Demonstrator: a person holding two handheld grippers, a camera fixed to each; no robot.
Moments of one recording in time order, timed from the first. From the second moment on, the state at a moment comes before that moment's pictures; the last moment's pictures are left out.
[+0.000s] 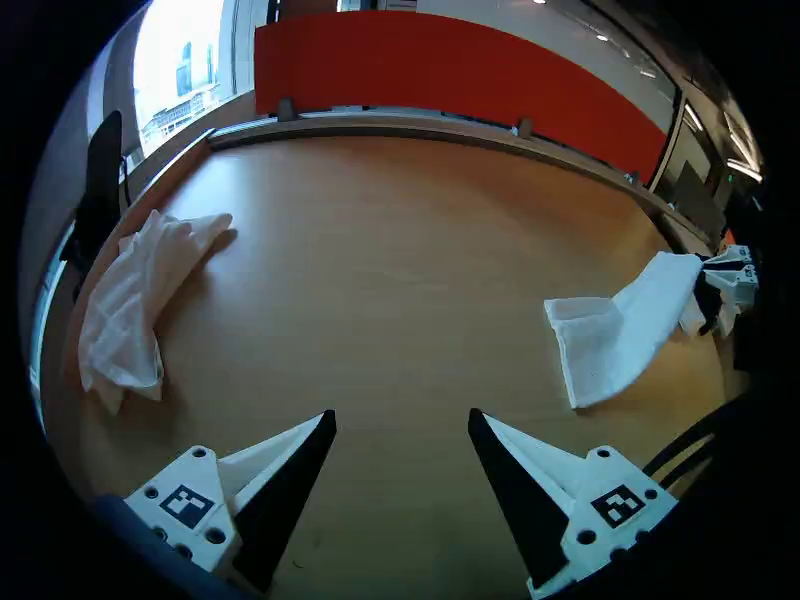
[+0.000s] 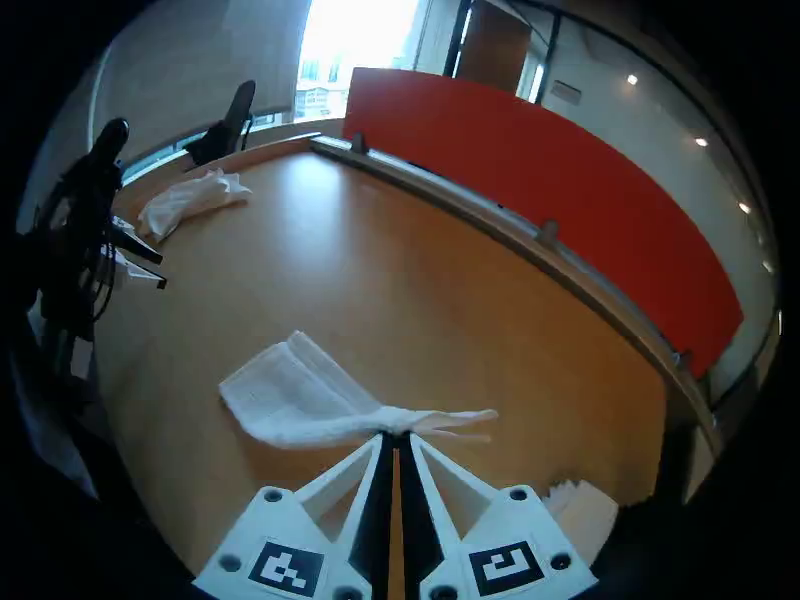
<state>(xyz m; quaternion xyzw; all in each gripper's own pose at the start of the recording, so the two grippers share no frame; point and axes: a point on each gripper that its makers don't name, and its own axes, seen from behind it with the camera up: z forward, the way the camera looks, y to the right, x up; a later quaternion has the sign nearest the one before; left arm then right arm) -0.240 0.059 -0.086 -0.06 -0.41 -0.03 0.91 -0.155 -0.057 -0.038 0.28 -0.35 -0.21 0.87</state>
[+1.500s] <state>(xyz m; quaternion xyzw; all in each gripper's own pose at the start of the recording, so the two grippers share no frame) -0.230 0.049 -0.099 -0.05 -0.40 -0.05 0.92 -0.220 -0.177 -0.070 0.42 -0.37 -0.23 0.80</state>
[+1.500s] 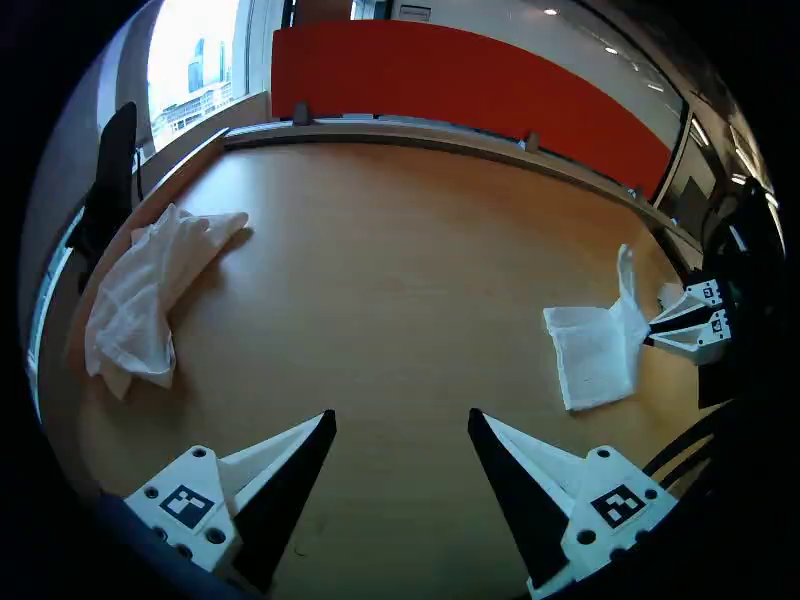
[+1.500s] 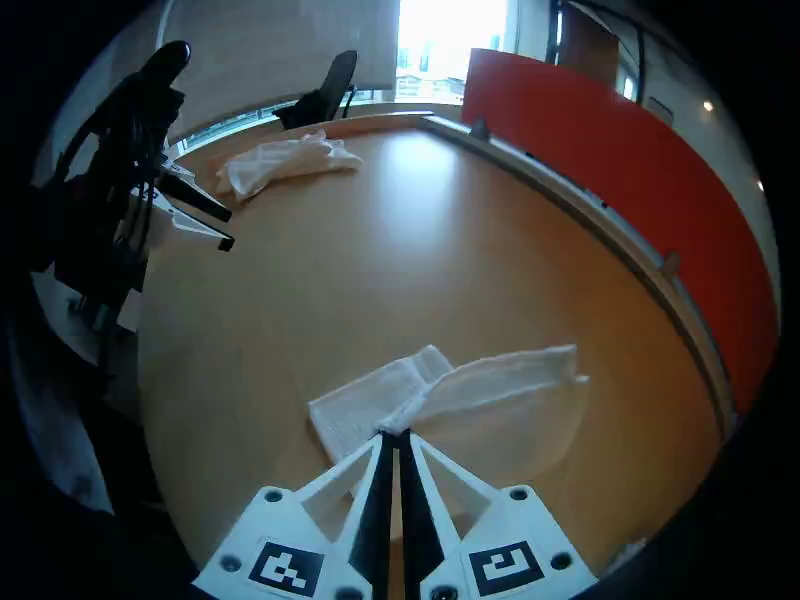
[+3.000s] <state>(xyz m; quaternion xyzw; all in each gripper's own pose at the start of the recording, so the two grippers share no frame) -0.230 0.040 -0.106 -0.03 -0.39 -0.05 0.92 -0.226 -0.173 -0.075 0.41 -0.39 -0.20 0.80</state>
